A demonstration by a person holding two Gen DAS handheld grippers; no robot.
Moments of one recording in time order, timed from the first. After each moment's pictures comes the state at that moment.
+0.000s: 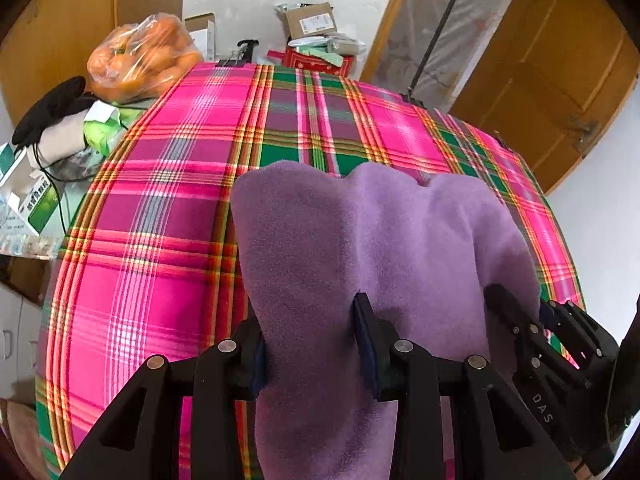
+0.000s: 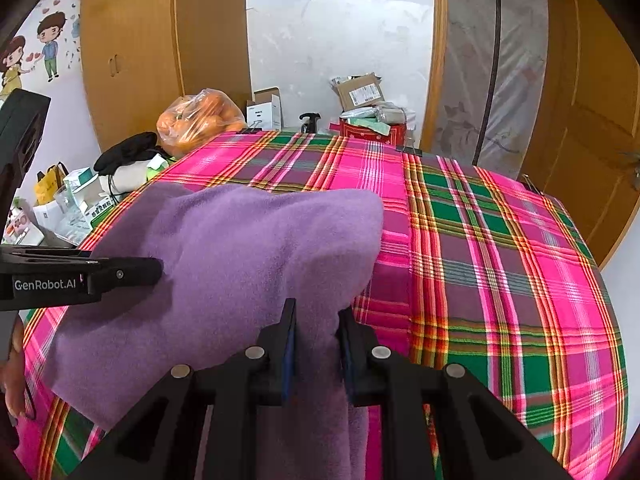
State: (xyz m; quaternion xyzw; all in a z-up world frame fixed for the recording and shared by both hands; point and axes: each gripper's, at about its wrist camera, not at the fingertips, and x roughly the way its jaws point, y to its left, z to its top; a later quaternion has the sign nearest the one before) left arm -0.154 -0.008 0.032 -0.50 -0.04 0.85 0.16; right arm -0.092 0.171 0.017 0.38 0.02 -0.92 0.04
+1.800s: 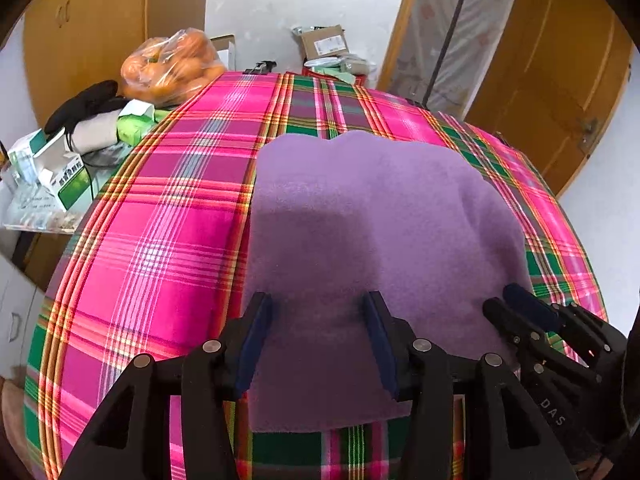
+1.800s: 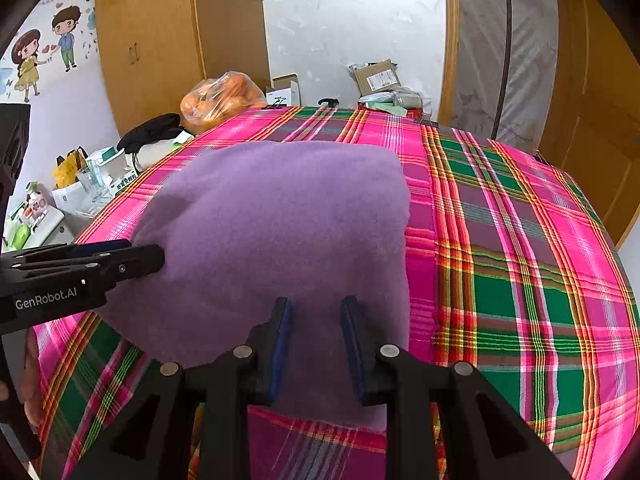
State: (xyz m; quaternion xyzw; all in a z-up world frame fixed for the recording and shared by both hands) left arm -0.082 -0.020 0.023 -0.45 -0.04 0.88 0.13; right arm -0.041 0.159 -0.003 0.39 0.02 -0.92 0.08
